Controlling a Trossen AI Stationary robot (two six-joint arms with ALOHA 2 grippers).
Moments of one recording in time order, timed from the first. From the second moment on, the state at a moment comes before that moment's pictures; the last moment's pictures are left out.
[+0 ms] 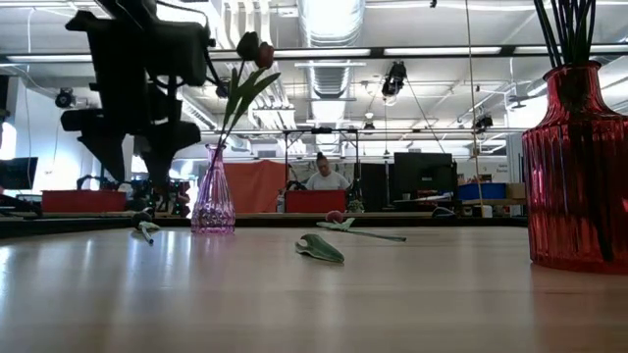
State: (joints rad) left arm 0.05 1.37 0.81 -1.03 -0.52 -1.24; right arm 0.97 1.26 1.39 -1.22 0.04 1.52
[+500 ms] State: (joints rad) left arm 0.31 1.37 0.64 -0.70 -0.50 -1.13; right arm 0.97 1.26 1.39 -1.19 0.05 1.51
